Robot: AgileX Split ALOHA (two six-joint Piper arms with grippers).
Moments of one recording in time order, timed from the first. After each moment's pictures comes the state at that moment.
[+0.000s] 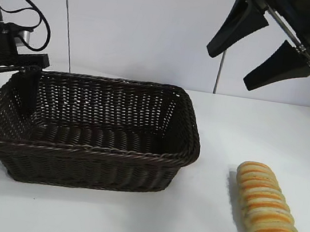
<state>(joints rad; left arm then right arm) -0.09 2.02 -1.63 -0.26 1.21 0.03 0.16 1.66 -1.30 0.66 1.03 -0.34</state>
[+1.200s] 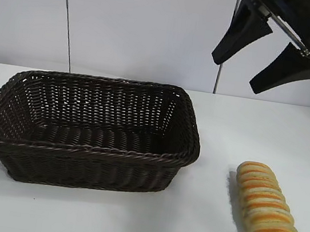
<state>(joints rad) 0.35 1.11 -1.60 -0.14 1.26 -0.03 0.16 1.66 -1.30 0.56 1.02 -0.34</state>
